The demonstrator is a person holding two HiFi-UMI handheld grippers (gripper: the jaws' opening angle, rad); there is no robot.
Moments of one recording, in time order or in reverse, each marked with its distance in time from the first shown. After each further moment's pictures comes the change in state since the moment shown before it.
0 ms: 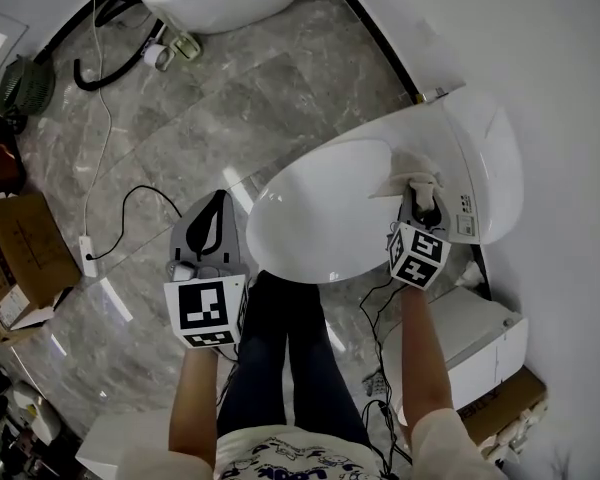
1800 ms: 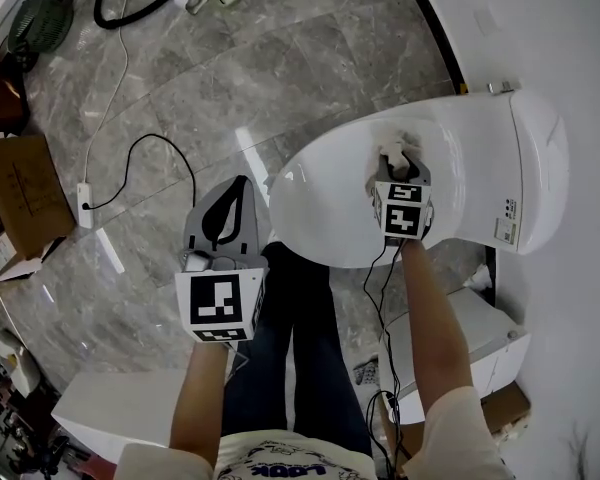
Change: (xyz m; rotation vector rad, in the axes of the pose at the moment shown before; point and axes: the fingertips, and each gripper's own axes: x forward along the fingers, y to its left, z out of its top) left arm -0.010 0.024 -0.089 -0.104 0.053 0.041; right arm 0.083 0.156 -0.083 -0.286 0.220 0.320
